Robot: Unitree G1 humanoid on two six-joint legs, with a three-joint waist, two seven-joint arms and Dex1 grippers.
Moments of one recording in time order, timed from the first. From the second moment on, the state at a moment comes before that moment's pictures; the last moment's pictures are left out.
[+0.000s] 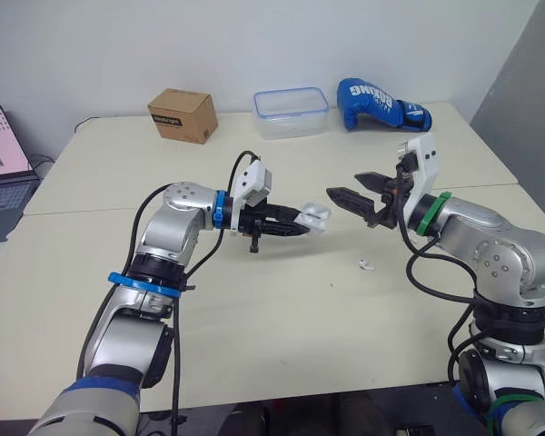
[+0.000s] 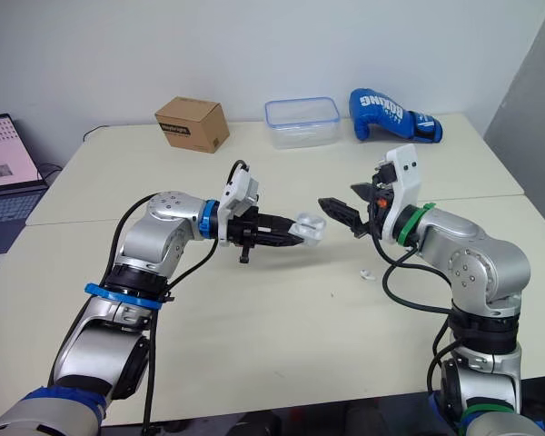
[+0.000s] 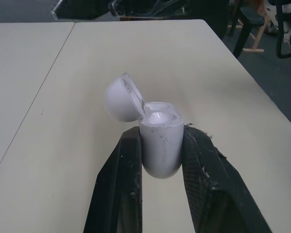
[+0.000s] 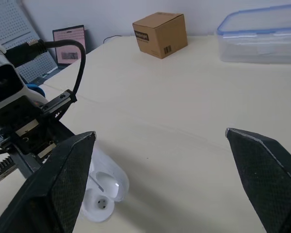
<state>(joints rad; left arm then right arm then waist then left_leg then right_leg) -0.87 0.43 -0.15 0.40 -0.27 0.26 -1.40 -0.65 -0.40 -0.20 -0.34 0.63 1.15 0.47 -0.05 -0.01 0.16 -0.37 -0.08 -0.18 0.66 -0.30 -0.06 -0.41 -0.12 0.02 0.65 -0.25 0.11</state>
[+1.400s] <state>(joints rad) -0.60 0.26 -0.03 0.15 -0.28 0.23 -0.86 -0.12 -1.31 0.14 -0.18 0.19 0.53 1.09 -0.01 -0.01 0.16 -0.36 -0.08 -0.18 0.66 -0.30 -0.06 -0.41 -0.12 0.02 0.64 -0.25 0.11</state>
